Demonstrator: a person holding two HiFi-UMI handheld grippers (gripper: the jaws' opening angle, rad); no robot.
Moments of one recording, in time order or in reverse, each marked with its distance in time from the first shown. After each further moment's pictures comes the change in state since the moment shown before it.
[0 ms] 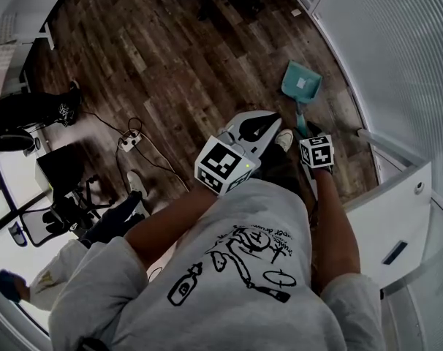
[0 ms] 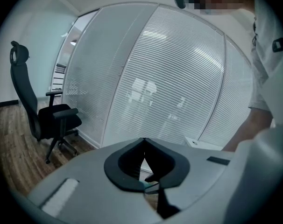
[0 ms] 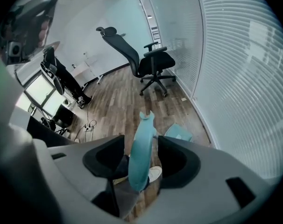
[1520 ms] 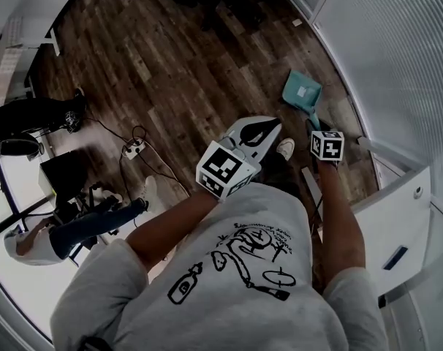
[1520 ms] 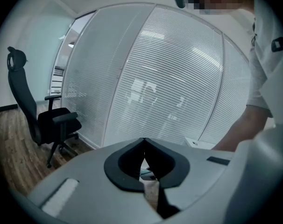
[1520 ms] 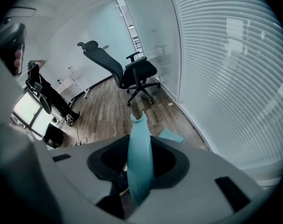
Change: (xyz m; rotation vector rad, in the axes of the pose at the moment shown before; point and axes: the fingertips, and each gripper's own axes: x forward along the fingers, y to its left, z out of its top) left arm -0.005 -0.003 0.017 0.028 -0.005 0.000; right arm -0.014 -0.053 0.041 0.168 -0.107 -0.099
